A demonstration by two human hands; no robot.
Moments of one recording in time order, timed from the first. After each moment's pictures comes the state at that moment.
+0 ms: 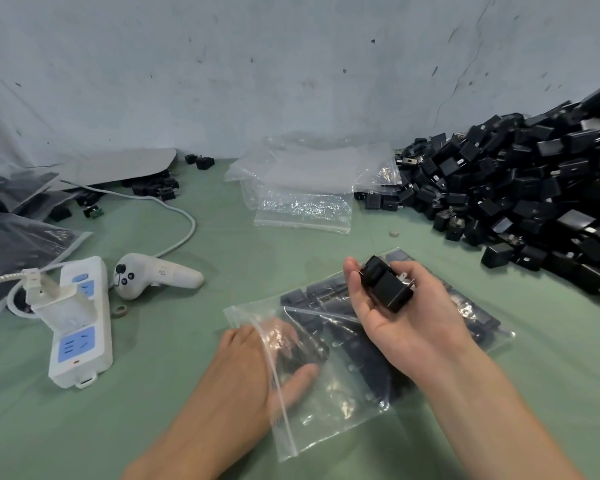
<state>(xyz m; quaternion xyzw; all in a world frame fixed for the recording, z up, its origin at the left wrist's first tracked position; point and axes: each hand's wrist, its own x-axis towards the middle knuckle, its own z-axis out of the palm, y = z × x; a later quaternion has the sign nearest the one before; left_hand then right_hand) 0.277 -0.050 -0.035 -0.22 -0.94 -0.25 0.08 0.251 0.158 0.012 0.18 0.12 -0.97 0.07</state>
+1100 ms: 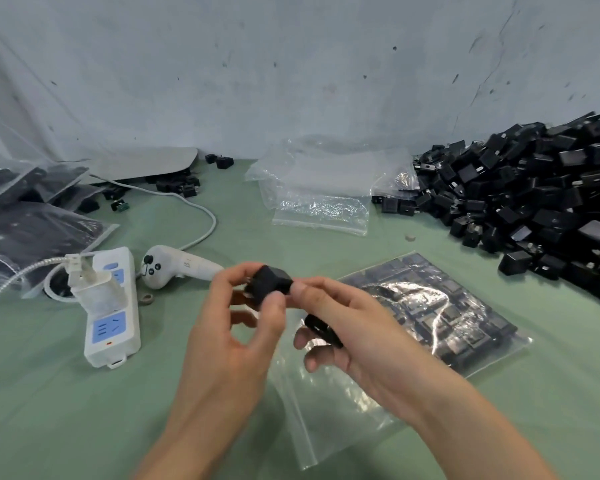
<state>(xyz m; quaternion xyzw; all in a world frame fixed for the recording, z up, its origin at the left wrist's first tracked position) 0.295 -0.051 0.002 -0.08 -0.78 -0.57 0.24 0.277 0.102 0.015 -0.08 0.56 -0.81 0.17</state>
